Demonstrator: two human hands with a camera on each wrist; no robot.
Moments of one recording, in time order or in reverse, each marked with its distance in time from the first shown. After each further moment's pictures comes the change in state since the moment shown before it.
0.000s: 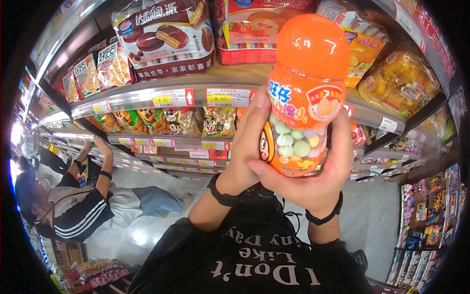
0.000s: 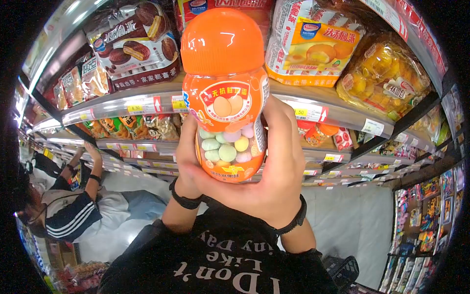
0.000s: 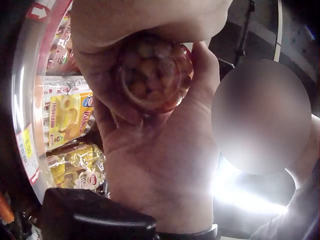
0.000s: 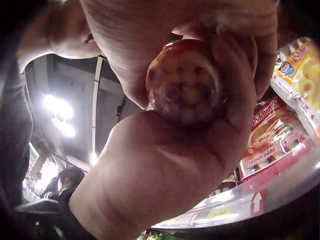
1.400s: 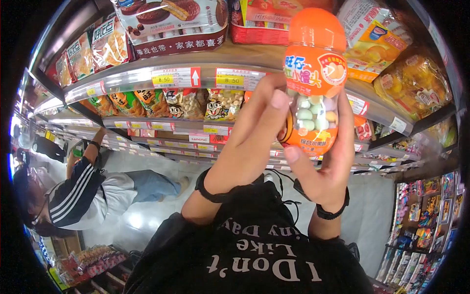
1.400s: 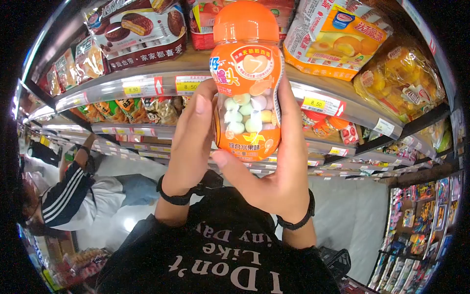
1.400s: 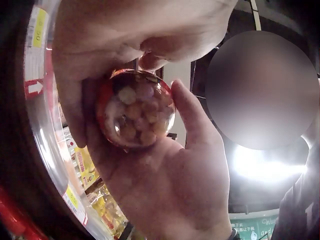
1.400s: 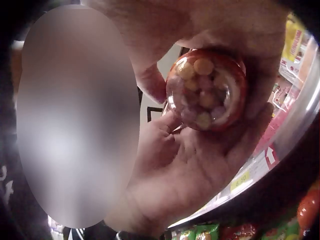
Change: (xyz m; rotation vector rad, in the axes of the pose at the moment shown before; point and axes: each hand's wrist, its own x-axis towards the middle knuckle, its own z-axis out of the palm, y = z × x) left_hand -0.006 0.010 -0.021 -0.046 0.047 -0.194; right_hand -0.014 0.013 0.018 0.419 -0.071 0.298
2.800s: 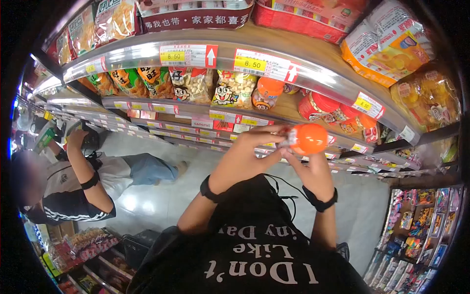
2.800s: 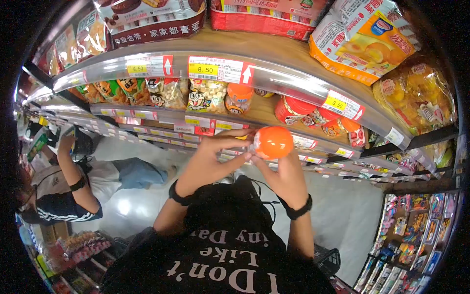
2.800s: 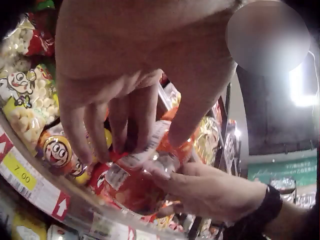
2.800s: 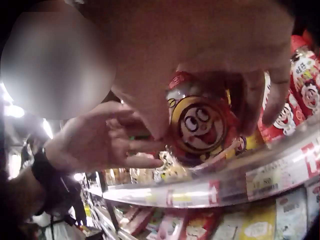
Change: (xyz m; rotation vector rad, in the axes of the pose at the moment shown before) left_hand -0.064 -0.096 -0.076 0.534 -0.068 -0.048; right_hand -0.063 0.096 -0.039 -0.552 -0.300 0.241
